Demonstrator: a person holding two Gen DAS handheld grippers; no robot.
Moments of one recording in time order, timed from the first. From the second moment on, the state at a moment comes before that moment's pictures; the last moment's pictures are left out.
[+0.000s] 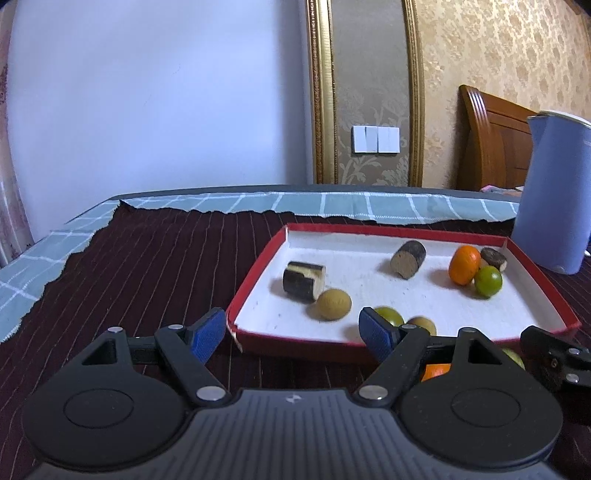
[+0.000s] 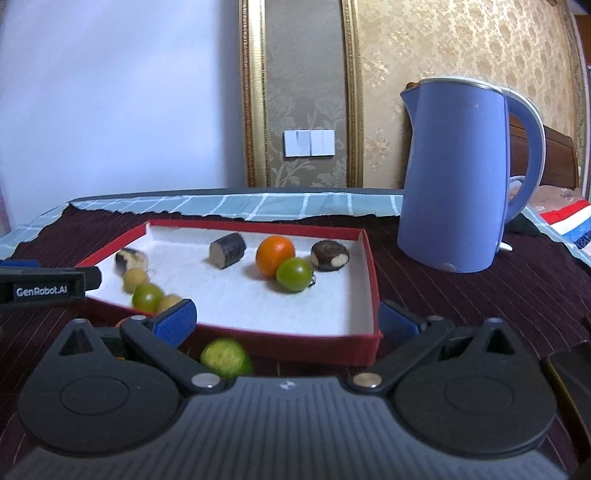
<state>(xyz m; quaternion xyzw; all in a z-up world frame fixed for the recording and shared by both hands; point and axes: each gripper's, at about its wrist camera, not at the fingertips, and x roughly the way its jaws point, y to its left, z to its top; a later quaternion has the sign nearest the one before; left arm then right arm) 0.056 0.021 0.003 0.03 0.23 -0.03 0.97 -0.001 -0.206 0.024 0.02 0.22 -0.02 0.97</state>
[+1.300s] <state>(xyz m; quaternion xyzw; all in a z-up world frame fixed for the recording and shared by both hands) 0.027 -0.019 -0.019 0.10 0.25 -0.15 0.95 0.001 -0.198 0.005 0.02 0.31 0.03 0.95</state>
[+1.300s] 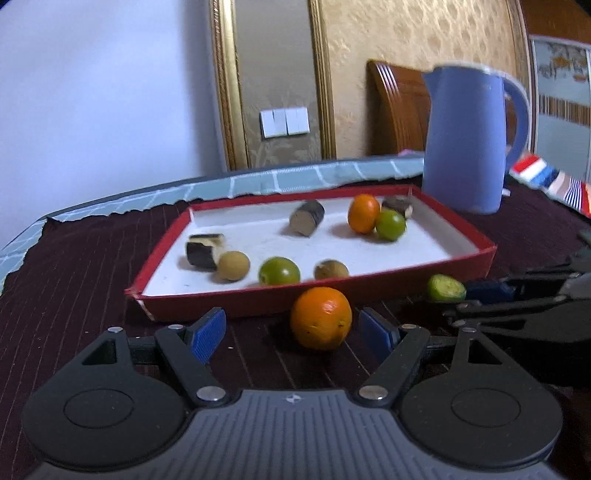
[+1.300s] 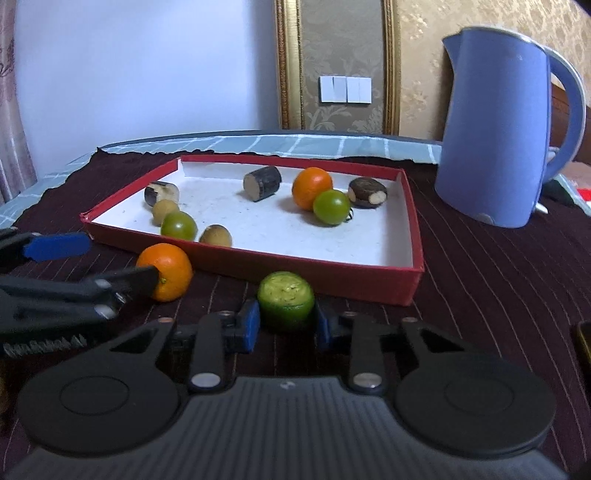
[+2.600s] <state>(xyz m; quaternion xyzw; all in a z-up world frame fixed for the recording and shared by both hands) 0.035 0.006 -0.021 0.06 0.29 -0.08 0.95 -0.015 -0.196 0.005 0.03 0.31 0.03 0.95</state>
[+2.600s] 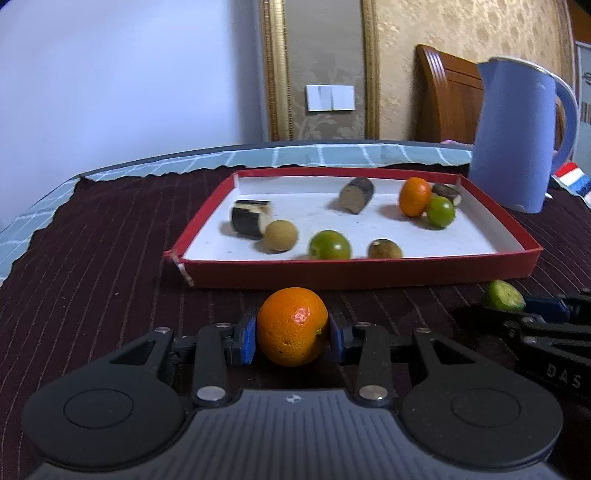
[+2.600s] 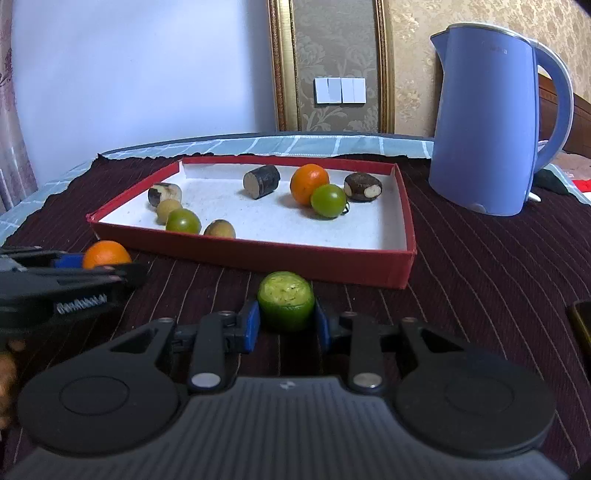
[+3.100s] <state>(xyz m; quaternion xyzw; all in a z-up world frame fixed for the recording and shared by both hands) 0.031 0.009 -0.011 0.06 0.27 -0.07 0.96 -0.028 -0.192 0.013 0.02 0.29 0.03 0.96</state>
